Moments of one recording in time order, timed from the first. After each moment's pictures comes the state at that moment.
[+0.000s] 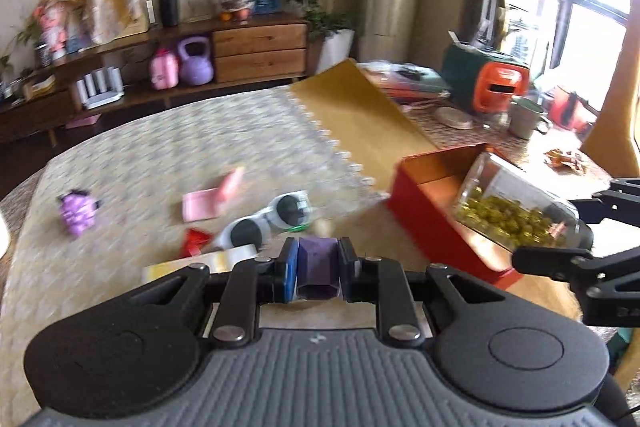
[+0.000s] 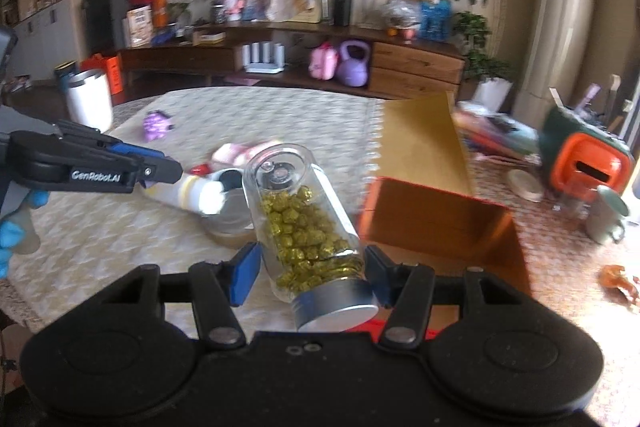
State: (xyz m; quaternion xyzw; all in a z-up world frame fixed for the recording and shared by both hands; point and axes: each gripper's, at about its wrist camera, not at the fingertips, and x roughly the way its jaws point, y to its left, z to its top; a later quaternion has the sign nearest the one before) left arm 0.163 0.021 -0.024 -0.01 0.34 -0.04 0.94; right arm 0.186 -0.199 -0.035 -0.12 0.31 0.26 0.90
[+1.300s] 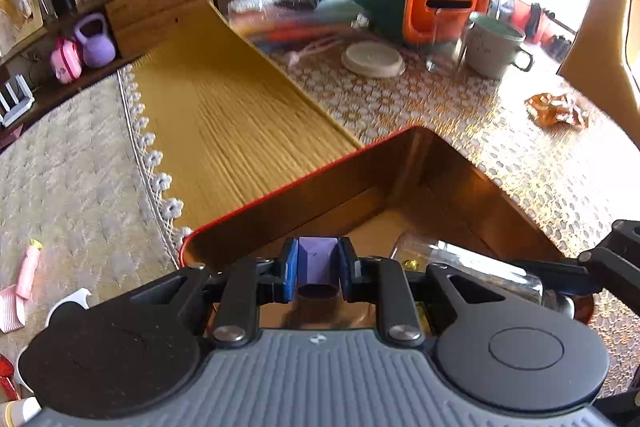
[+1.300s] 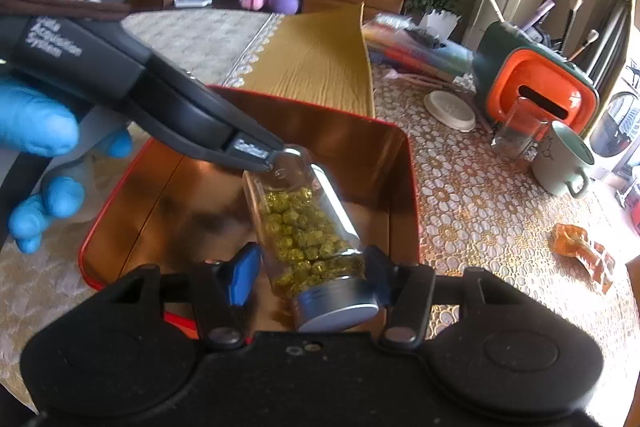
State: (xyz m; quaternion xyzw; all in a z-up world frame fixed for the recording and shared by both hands) left arm 0.355 -0.144 -0.096 0.06 0.44 -0.11 0.89; right arm 0.289 -0.257 -0.103 -0.18 0.41 0.18 0.88
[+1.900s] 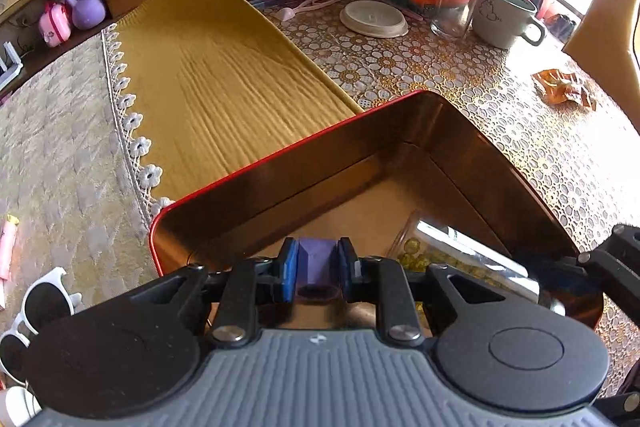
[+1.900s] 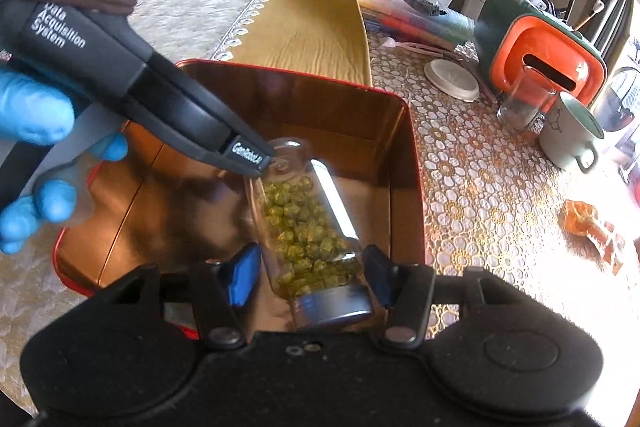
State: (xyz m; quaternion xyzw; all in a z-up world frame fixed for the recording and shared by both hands) left arm 0.369 -0.148 -0.109 0.05 0.49 -0.11 0.86; right arm 0.301 -0.263 -0.114 -0.16 0.44 0.17 0.87
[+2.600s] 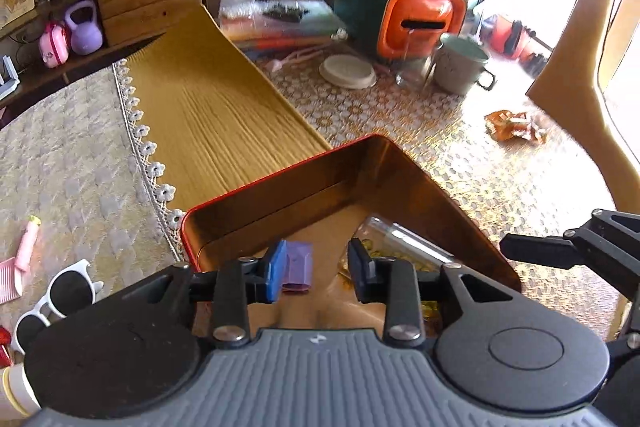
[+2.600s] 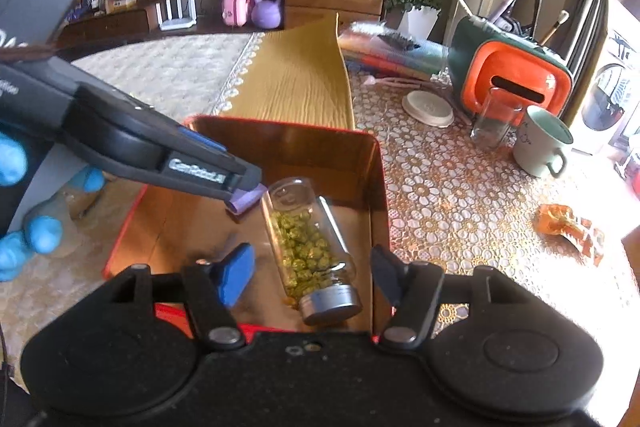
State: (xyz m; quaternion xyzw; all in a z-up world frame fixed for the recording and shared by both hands) left arm 0.318 -0.133 -0.055 0.01 0.43 -0.14 0.89; right arm 0.269 -0.279 -0.070 -0.12 0.39 0.17 0.90
